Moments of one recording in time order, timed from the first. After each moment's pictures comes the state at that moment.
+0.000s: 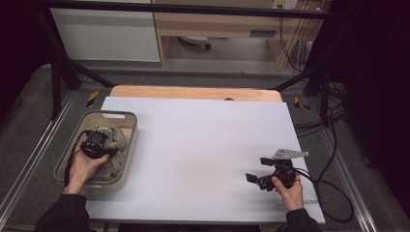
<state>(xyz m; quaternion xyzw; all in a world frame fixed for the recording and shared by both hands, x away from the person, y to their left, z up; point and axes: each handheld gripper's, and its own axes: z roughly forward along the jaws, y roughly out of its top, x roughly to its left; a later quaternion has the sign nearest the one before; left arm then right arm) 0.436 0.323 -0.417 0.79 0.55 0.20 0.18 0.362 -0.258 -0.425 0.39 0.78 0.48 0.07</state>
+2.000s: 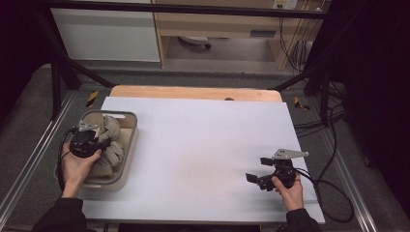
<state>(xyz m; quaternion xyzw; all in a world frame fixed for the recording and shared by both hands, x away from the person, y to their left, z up) 0.418 0.337 -0.388 0.74 0.55 0.25 0.30 0.362 -0.258 -0.425 0.39 0.78 0.48 0.07</state>
